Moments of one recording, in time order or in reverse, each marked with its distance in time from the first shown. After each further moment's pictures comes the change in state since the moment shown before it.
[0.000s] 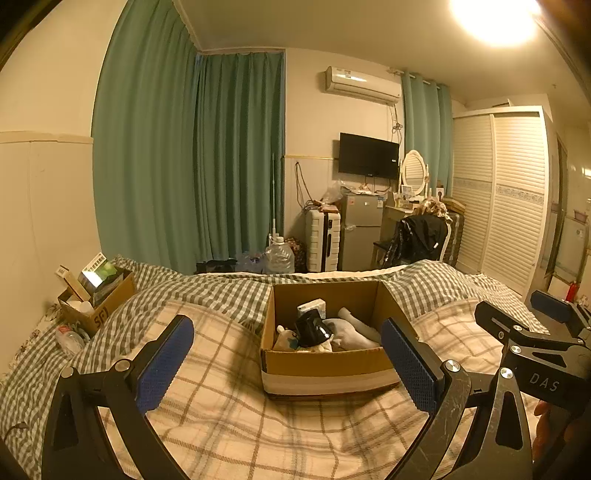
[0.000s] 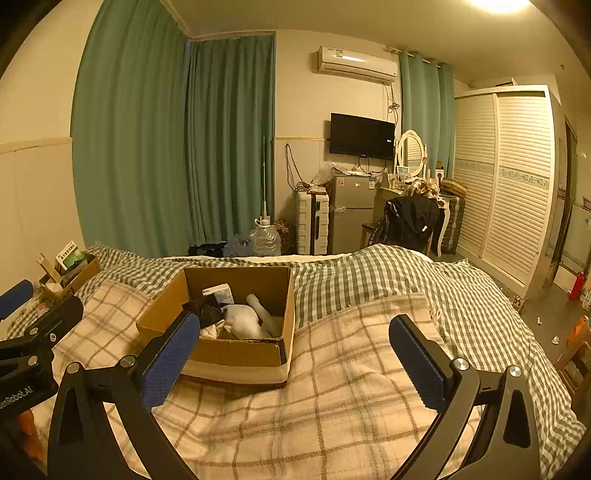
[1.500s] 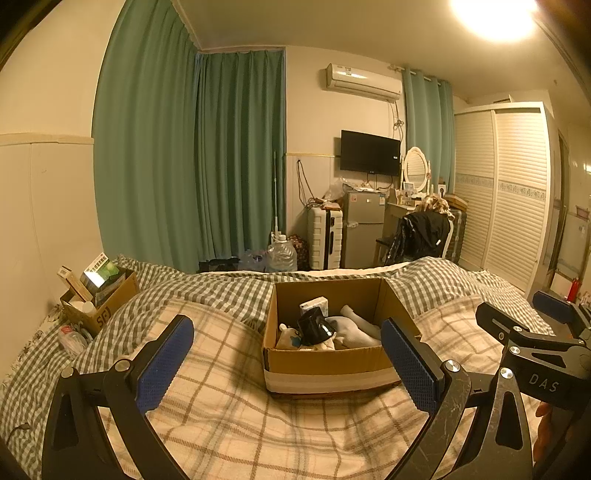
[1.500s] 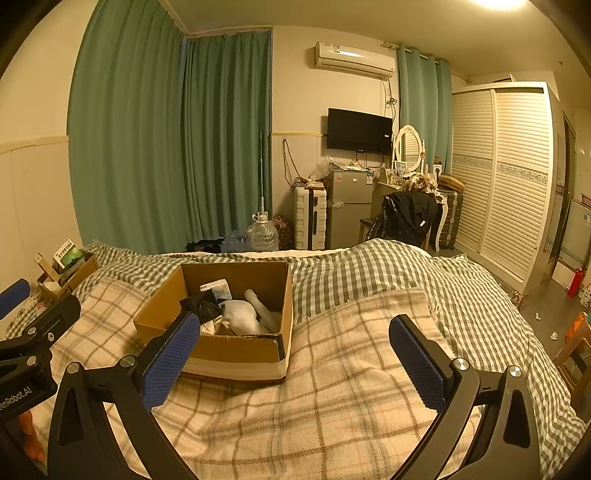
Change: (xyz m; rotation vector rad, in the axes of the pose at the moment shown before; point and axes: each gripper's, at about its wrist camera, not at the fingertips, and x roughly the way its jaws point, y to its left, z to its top) left arm 0.001 -0.002 0.001 0.004 0.009 0.012; right arm 0.002 0.001 -0.002 0.008 0.018 -0.008
